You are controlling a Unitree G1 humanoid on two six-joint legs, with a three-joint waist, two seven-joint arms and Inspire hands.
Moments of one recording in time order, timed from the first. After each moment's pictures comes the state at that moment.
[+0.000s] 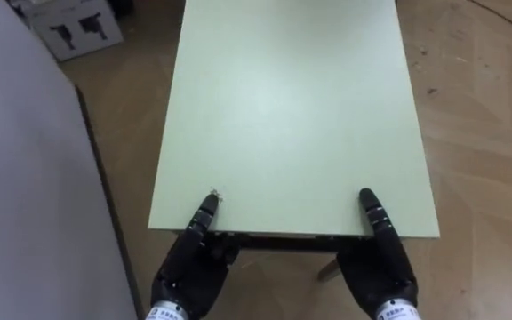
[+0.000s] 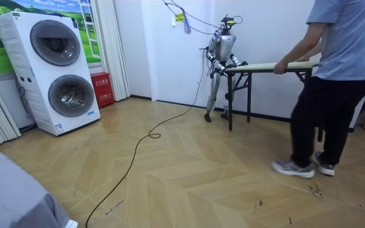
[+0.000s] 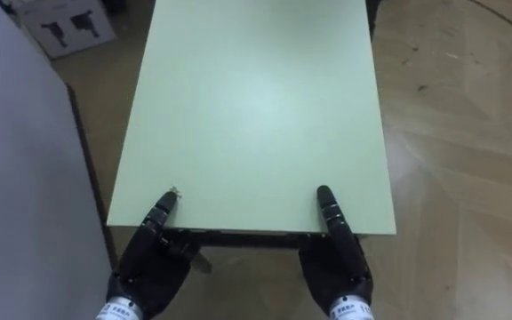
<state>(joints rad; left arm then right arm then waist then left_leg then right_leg) 0.34 0.15 -0.26 0.10 -1.12 0.01 -0.15 0.33 -0.17 0.22 0.14 1.38 -0.11 0.16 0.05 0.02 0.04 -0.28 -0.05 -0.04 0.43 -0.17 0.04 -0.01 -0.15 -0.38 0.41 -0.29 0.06</state>
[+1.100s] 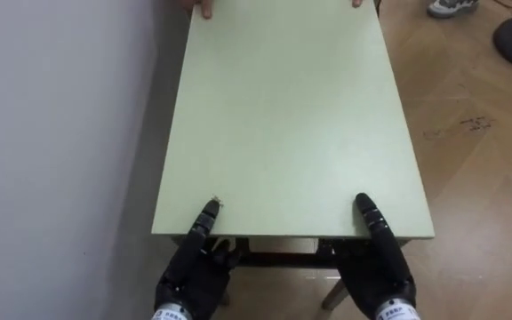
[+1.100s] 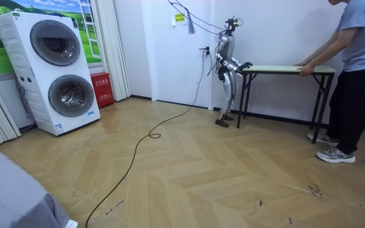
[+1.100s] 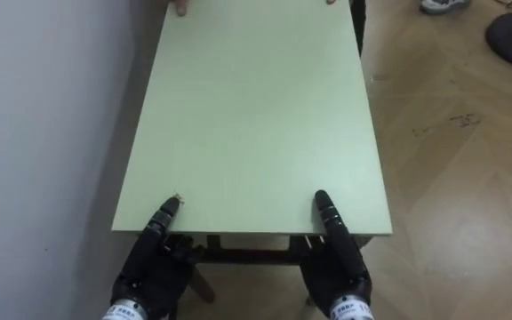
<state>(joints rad) 0.32 0.14 -0.28 0.13 -1.15 0.04 -0.05 0.32 -0.20 0.22 0.14 1.40 -0.07 0.08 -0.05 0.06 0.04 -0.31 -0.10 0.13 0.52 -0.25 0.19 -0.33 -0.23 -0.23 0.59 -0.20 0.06</state>
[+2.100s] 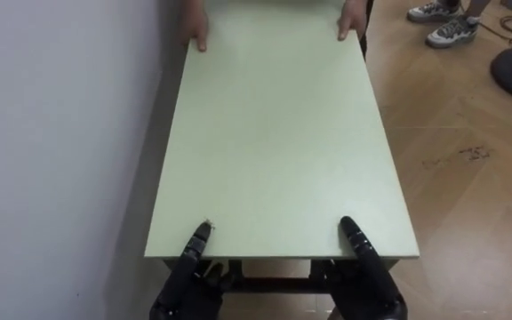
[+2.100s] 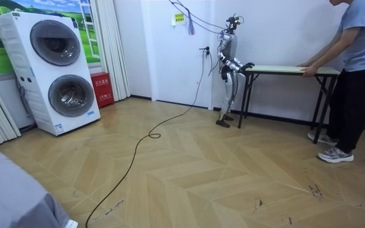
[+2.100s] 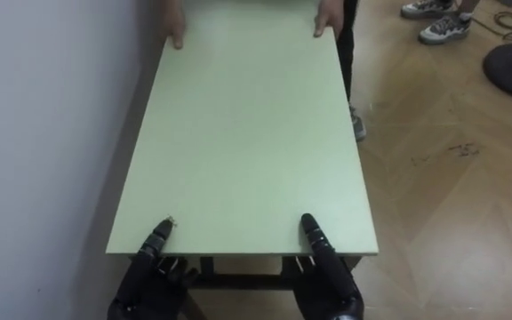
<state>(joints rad) 0.35 0.14 -0.23 0.34 -1.13 -0.01 -0.22 0.34 -0.17 0.25 0.28 1.36 -0.02 0.15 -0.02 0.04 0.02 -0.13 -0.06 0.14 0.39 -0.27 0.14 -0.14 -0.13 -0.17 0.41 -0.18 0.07</state>
